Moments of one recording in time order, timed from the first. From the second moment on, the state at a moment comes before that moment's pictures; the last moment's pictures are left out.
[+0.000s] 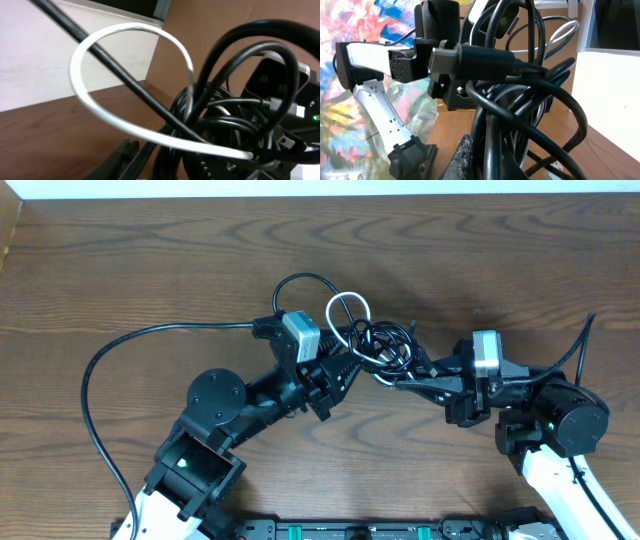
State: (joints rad) left arm -0.61 0.87 0.81 0.08 0.40 -0.38; right arm 0.19 1.10 0.54 1.34 -1.30 0.77
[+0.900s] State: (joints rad) left arm -0.60 0.87 0.81 0.07 0.48 -0.38; right arm 0.18 1.10 0.54 1.34 -1.25 0.60
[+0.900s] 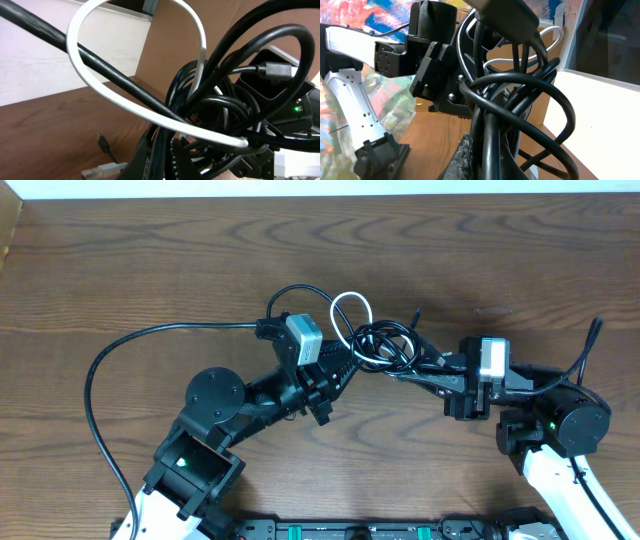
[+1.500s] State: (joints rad) left arm -0.61 0.86 0.82 -0.10 0.41 -0.17; right arm 0.16 1.10 0.53 1.27 -1.27 0.59
